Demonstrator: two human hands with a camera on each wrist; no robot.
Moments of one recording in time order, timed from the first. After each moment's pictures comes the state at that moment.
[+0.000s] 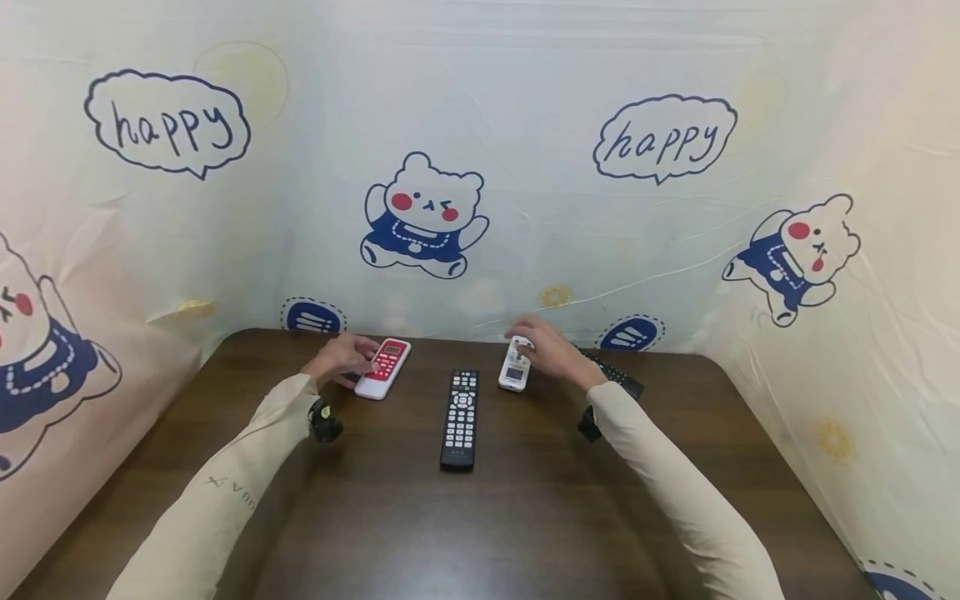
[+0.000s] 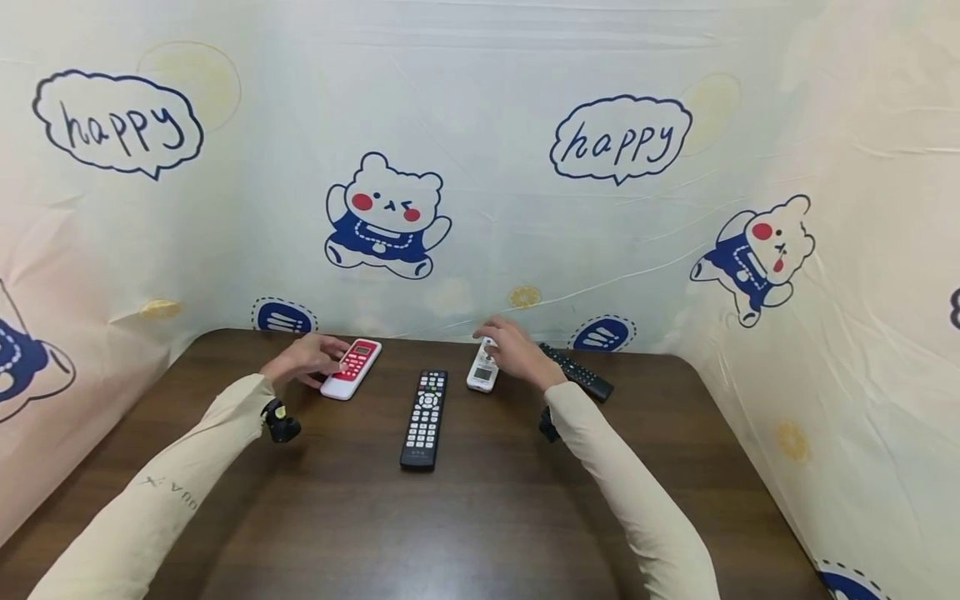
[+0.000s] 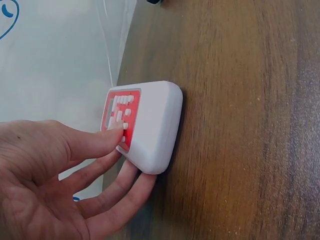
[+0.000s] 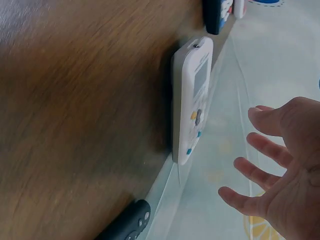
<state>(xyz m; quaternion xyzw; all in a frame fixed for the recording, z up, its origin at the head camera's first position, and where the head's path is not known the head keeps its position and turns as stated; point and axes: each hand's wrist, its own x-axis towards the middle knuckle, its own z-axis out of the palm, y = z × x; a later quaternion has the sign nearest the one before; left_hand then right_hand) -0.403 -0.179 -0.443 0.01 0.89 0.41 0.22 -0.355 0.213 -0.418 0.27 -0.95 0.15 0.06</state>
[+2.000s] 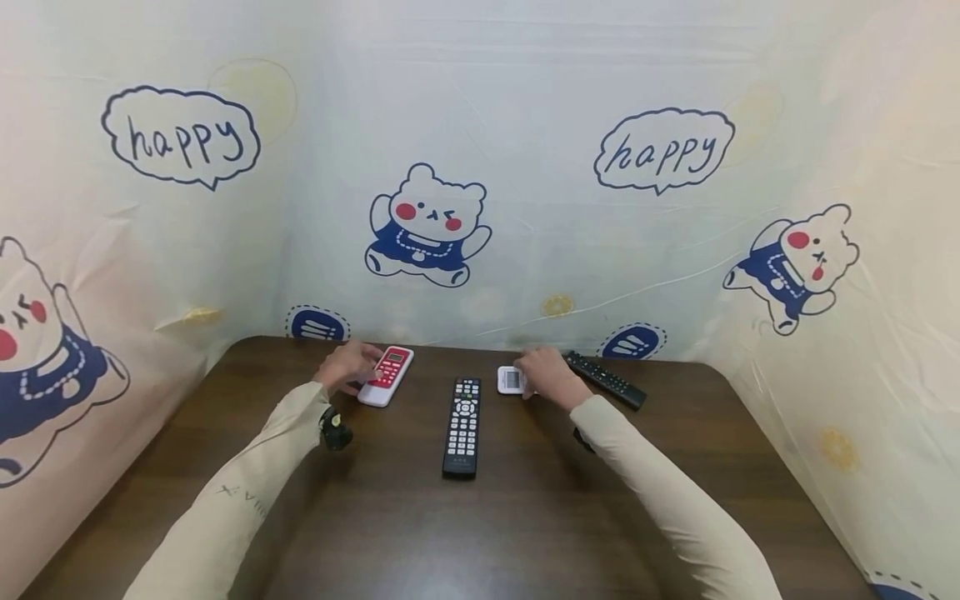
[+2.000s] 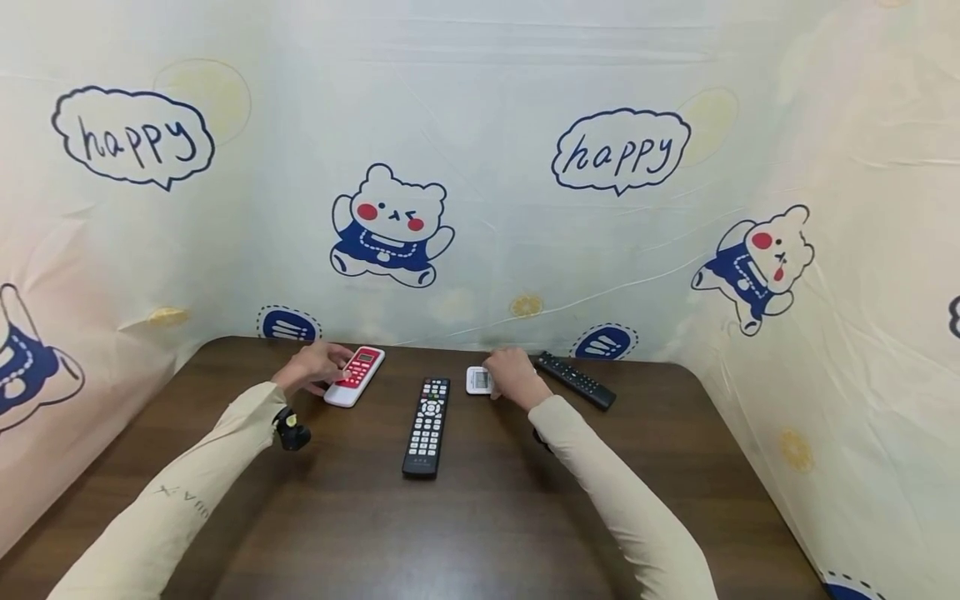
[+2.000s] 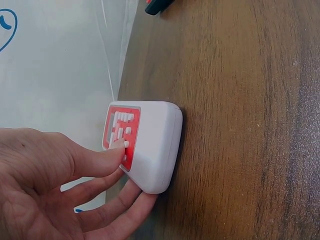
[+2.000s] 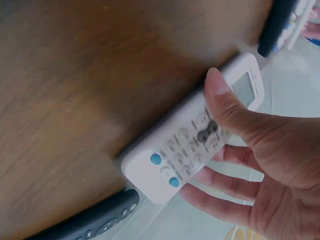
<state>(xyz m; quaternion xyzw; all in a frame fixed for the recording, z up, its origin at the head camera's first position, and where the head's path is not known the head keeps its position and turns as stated) -0.396 -0.169 -0.437 -0.04 0.90 0.39 0.20 -0.347 0.192 -0.439 0.23 -0.96 -0.12 0.04</state>
